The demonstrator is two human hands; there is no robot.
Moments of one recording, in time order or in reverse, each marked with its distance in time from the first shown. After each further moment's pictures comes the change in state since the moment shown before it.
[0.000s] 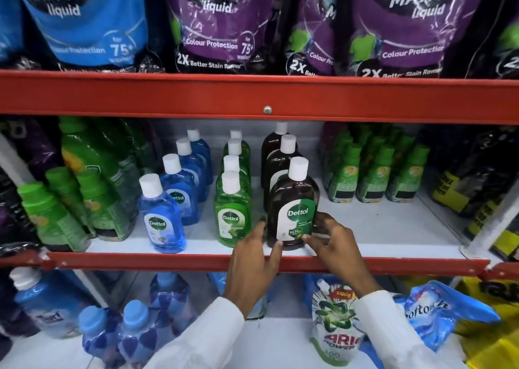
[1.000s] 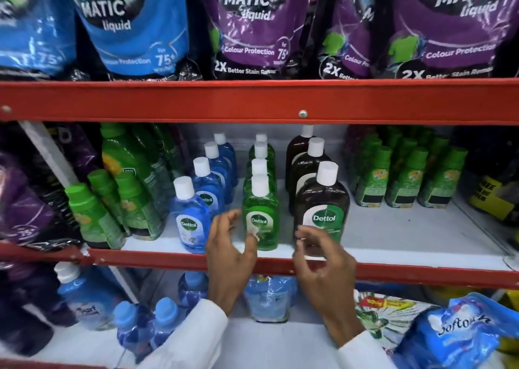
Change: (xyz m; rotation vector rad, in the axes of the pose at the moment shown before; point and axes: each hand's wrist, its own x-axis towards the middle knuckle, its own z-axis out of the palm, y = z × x) left_hand 0.003 -0.039 -0.062 -0.199 0.347 -0.081; right_hand -0.056 -0.075 0.060 0.187 0.365 -0.248
